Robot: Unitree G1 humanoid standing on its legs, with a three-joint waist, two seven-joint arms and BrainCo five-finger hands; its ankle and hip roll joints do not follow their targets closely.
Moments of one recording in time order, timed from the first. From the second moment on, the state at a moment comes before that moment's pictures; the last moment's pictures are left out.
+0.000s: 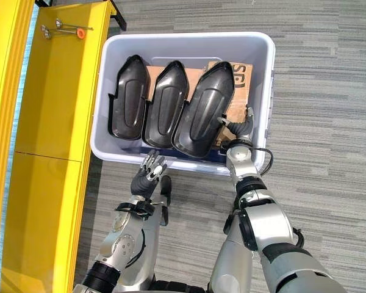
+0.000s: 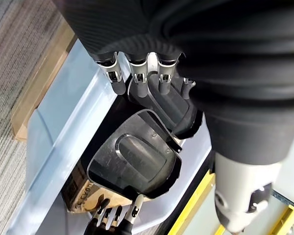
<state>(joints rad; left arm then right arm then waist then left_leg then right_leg) -0.08 -0.05 -0.26 0.18 -0.62 -0.14 -0.02 -0.91 -0.25 0.06 1.09 0.13 -0.17 -0.45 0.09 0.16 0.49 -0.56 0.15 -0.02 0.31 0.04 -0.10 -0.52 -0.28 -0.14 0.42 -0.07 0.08</state>
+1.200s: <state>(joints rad) -0.07 -0.05 -0.26 0.17 -0.63 -0.17 -0.02 -1.03 -0.40 0.51 1.55 0.06 0.00 -0.54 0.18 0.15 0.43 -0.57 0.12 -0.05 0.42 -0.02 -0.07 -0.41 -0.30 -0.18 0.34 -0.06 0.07</state>
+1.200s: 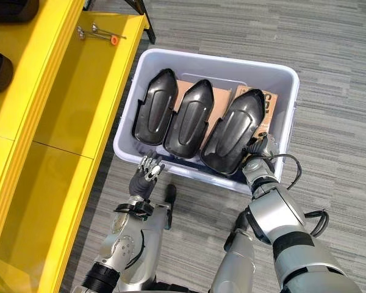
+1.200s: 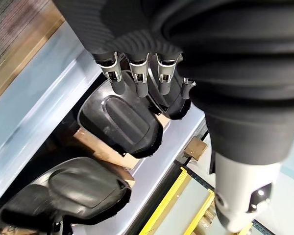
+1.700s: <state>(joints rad) -0.06 -0.05 -0.28 0.18 -0.68 -0.18 -0.02 -1.05 -0.41 0.57 1.57 0.05 0.05 -0.51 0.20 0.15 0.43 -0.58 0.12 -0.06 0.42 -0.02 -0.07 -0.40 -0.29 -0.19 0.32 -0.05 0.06</state>
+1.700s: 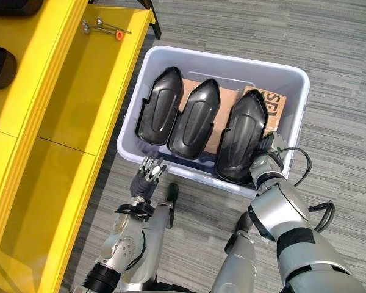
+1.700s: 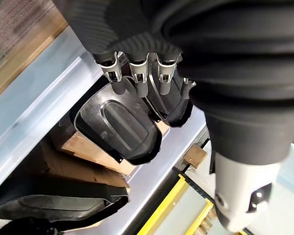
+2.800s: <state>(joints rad) -0.07 -0.05 -0.17 0.16 -0.61 -0.22 0.01 -0.76 -0.28 0.32 0.55 -0.14 0.06 -0.42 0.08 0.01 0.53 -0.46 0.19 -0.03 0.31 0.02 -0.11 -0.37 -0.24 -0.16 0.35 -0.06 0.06</state>
